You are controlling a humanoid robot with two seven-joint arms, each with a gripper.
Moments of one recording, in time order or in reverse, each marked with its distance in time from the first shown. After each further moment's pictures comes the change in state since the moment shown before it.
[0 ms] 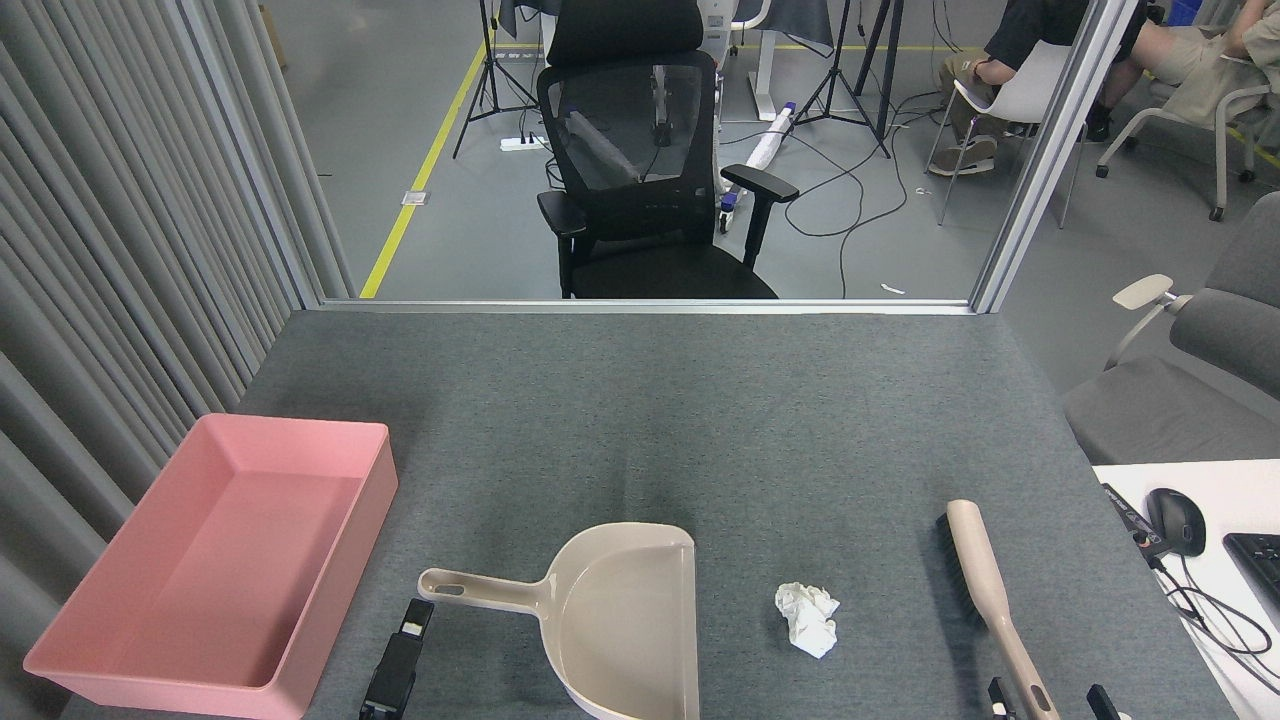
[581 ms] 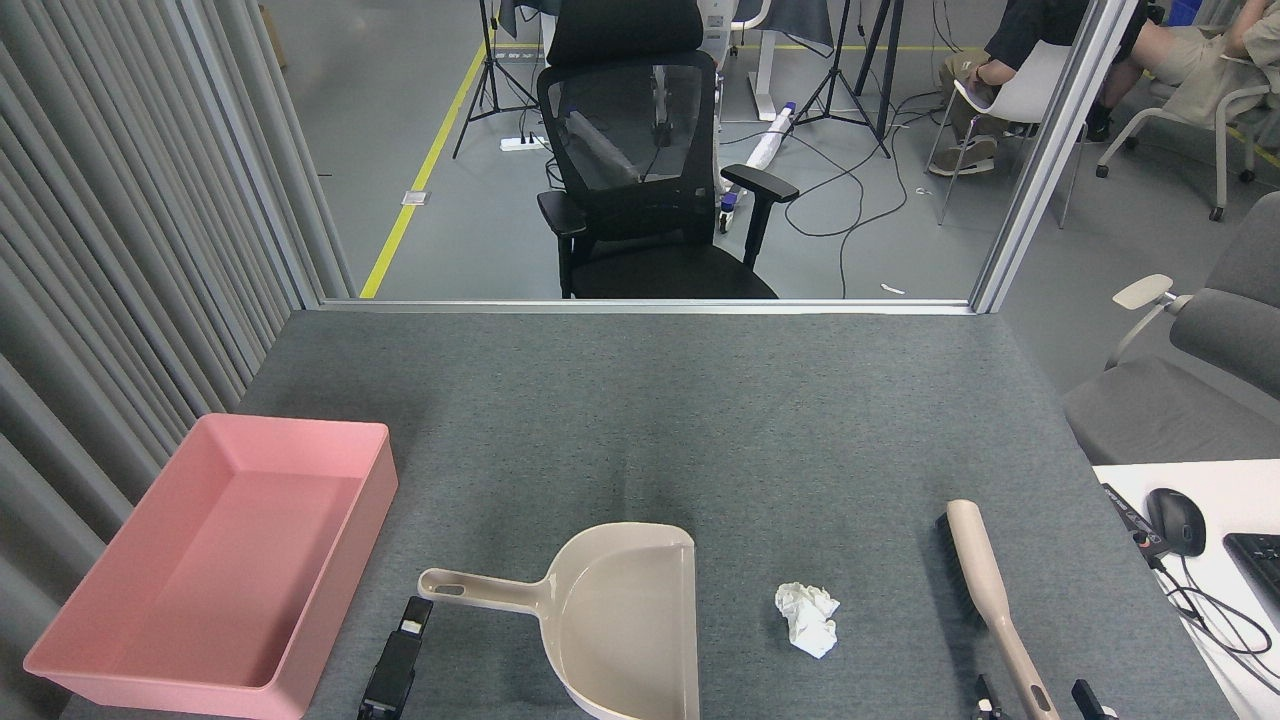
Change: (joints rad) left arm -0.001 0.000 0.001 -0.006 -0.001 -0.007 0.001; right arm -0.021 0.000 0.019 0.029 0.028 0.004 0.005
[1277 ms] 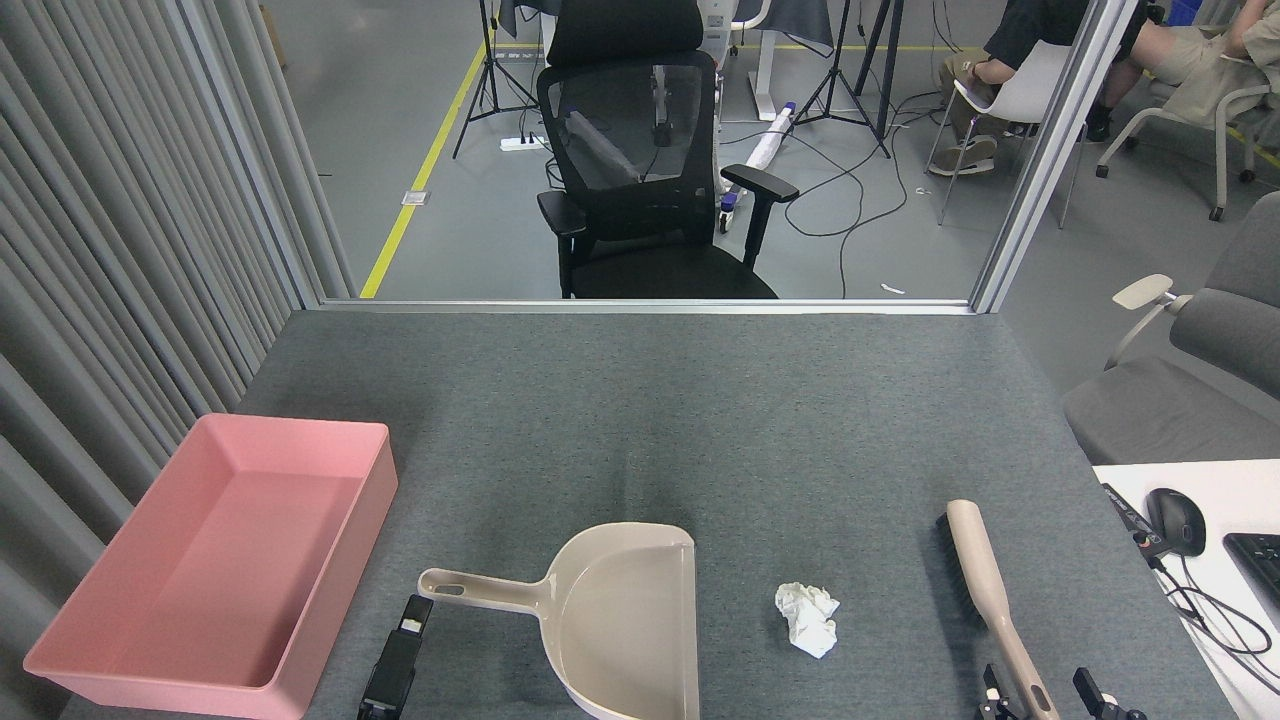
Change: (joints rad) left arm -0.001 0.000 -0.001 -0.002 0.000 -0.006 0.001; right arm -0.015 -0.019 0.008 0.009 0.017 0.026 -0.001
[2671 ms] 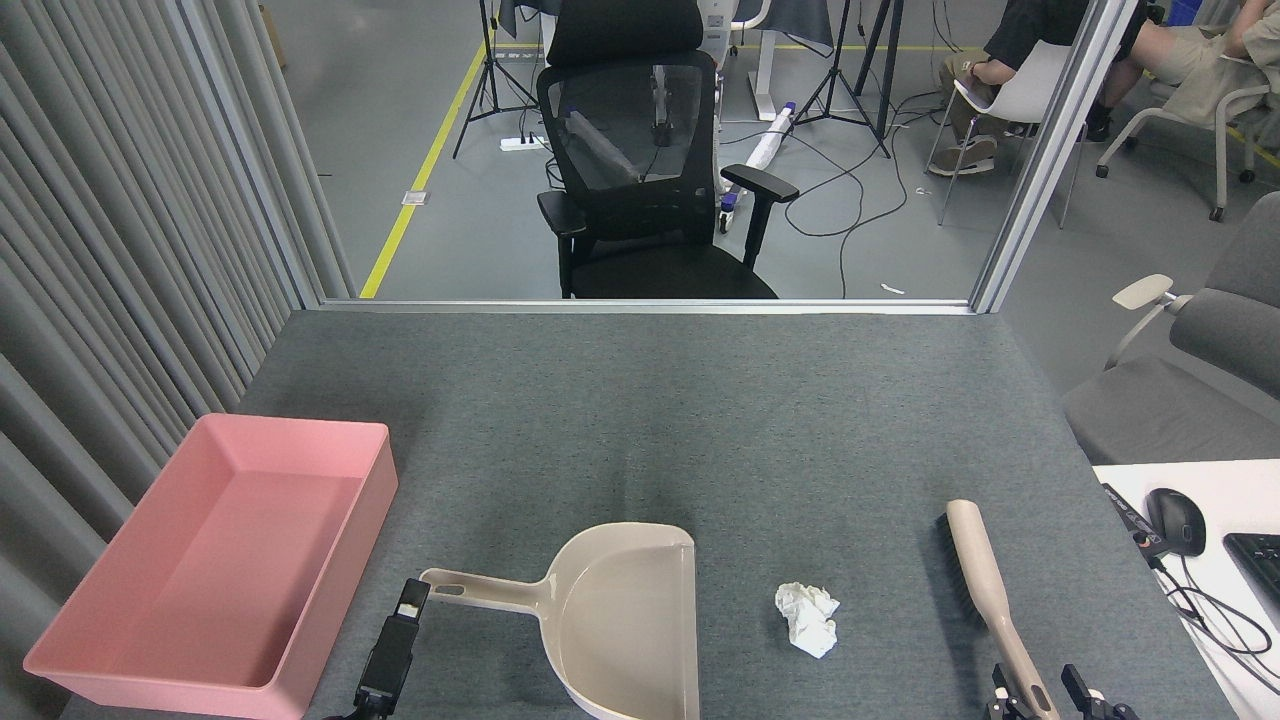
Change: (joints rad) left arm -0.006 -0.002 0.000 -0.046 0.000 0.002 -0.001; right arm 0.001 -0.010 0.001 0.001 0.029 0.000 0.004
